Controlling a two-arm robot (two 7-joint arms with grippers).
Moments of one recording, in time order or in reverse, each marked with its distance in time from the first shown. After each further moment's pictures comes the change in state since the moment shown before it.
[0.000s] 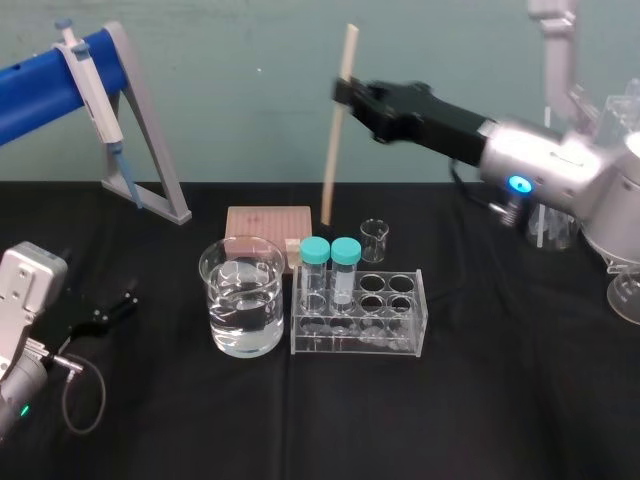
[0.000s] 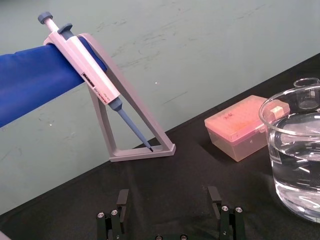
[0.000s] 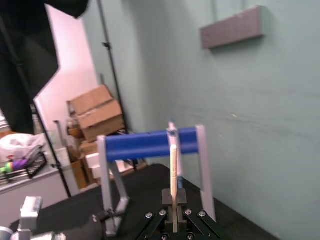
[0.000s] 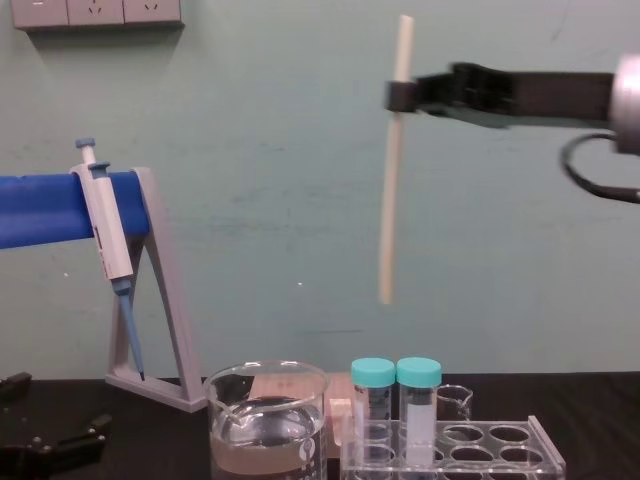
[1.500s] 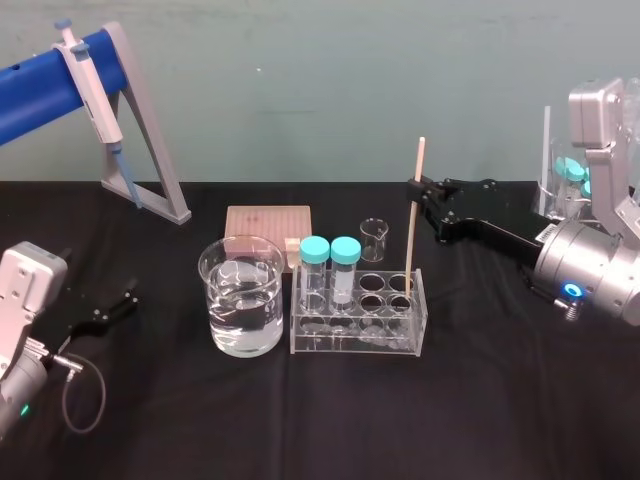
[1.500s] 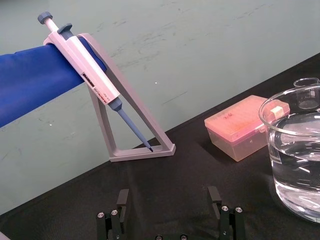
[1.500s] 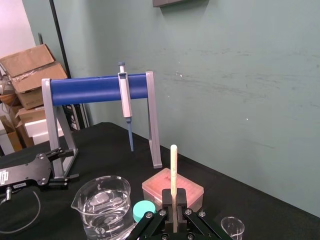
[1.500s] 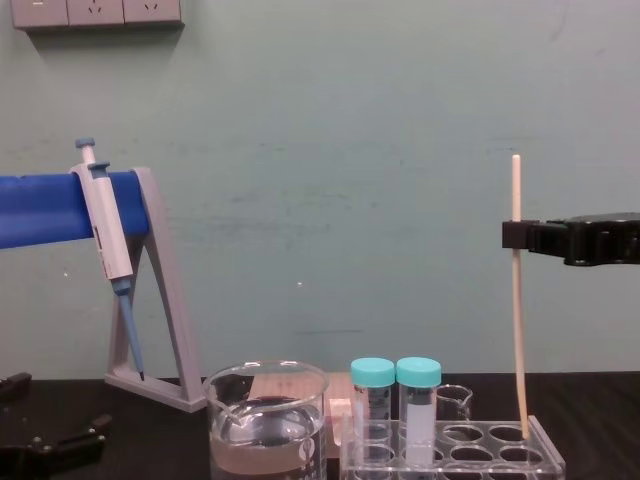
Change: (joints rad) left arm 0.000 0.000 0.000 0.000 0.000 0.000 0.000; right arm -0.274 0.170 0.040 -0.169 -0.098 -0.104 -0.182
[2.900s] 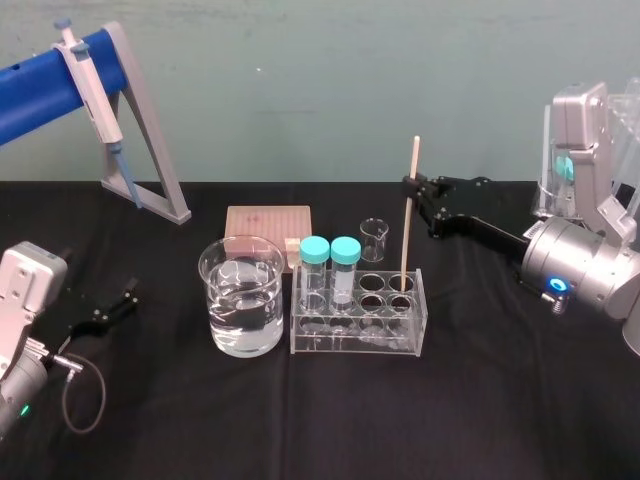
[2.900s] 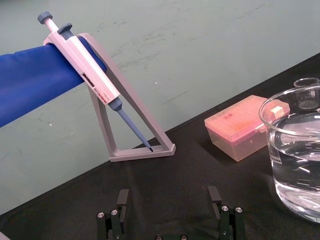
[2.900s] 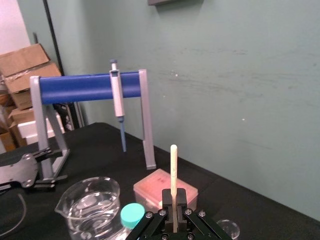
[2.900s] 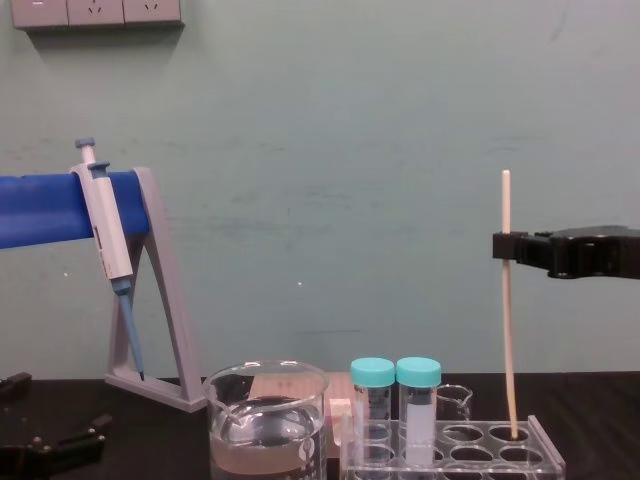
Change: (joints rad) left arm 0.000 0.000 0.000 0.000 0.000 0.000 0.000; right arm 0.033 -0.076 0.016 0.102 -0.070 -0.028 0.039
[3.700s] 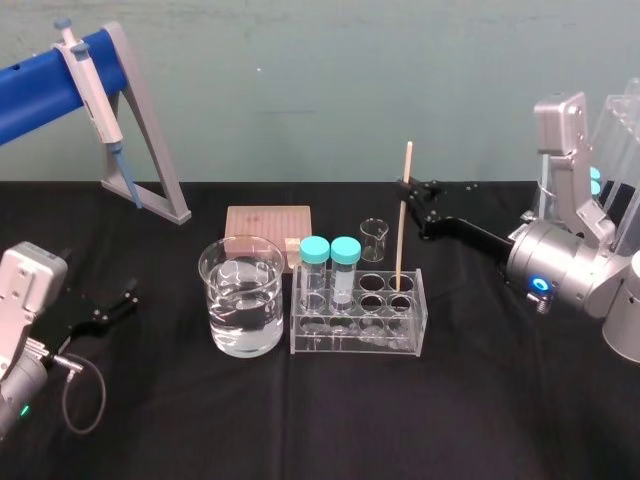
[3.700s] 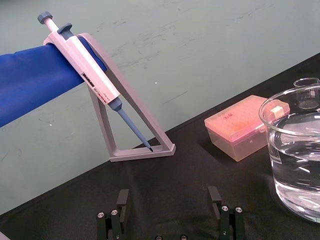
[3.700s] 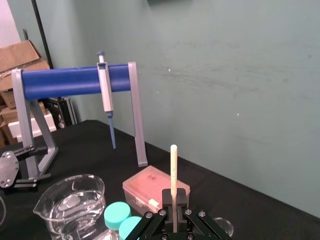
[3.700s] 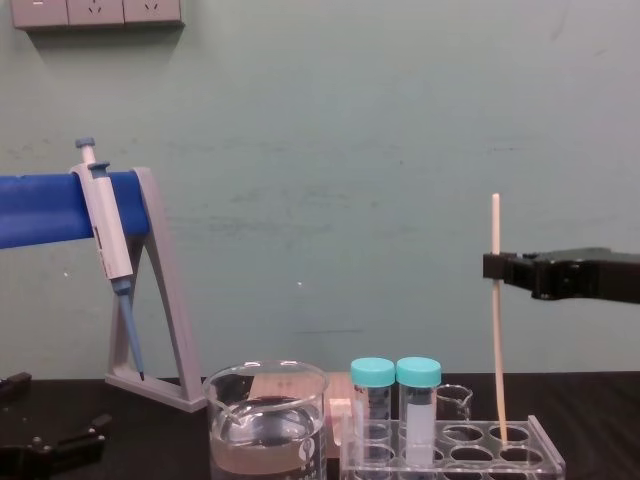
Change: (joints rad) left arm 0.000 0.000 0.000 0.000 0.000 0.000 0.000; right arm 0.042 -0.065 -0.005 0.119 -0.049 -0.032 0.022
